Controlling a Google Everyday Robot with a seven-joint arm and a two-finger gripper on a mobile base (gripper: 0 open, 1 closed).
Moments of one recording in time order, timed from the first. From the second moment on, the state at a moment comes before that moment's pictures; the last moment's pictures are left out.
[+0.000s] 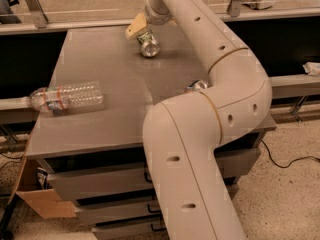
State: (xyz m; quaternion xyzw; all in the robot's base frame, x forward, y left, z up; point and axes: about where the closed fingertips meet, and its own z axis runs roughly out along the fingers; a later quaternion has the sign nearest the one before) arm 0.882 0.011 0.887 -0.23 0.92 0.05 0.33
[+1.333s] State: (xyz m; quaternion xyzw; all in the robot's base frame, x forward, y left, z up) arm 0.876 0.033 0.858 -0.29 0.91 0.02 0.28
